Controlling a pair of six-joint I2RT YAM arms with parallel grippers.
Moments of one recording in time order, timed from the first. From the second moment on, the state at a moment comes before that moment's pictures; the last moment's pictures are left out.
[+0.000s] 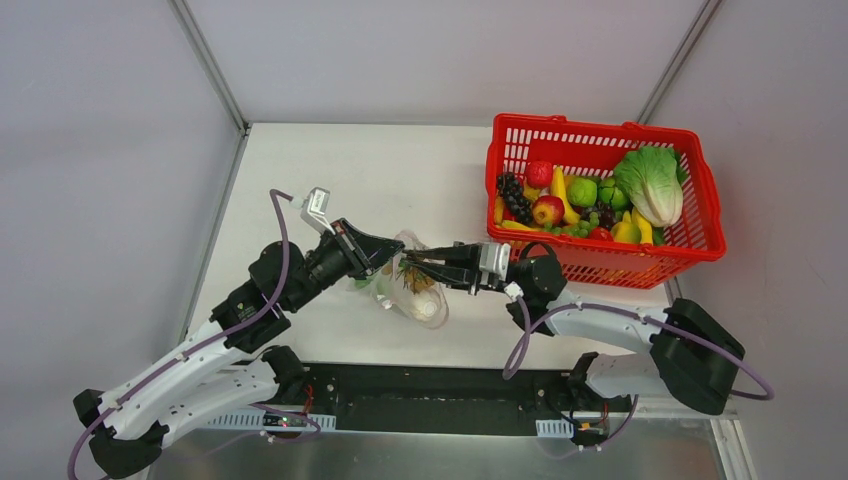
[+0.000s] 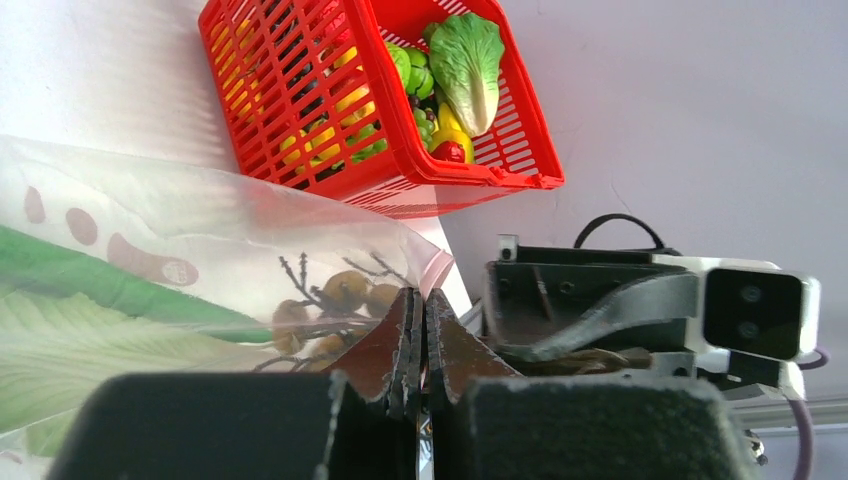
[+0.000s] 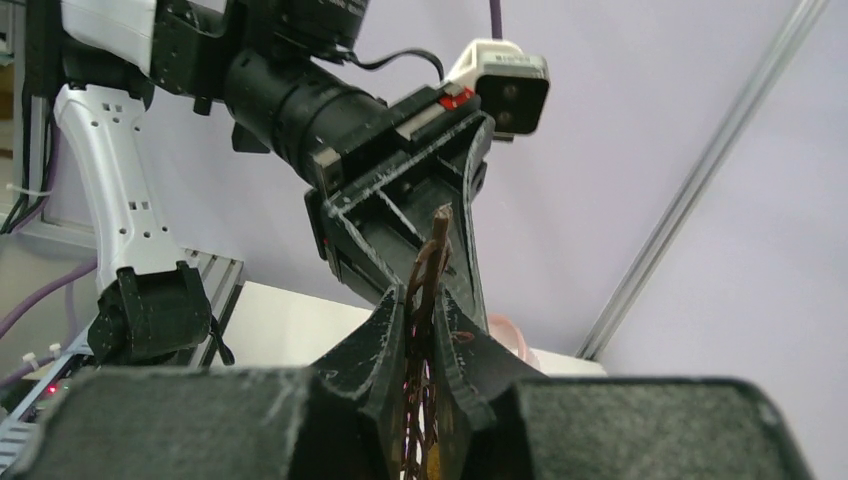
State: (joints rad) left arm -0.86 0.64 0.75 -0.14 -0.10 -0.95; right arm 0.97 1.28 0.54 1.30 -0.53 -0.07
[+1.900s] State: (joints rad) left arm -0.86 0.60 0.72 -0.15 -0.13 -0.93; right arm 0.99 1.07 0.70 0.32 -0.58 -0.53
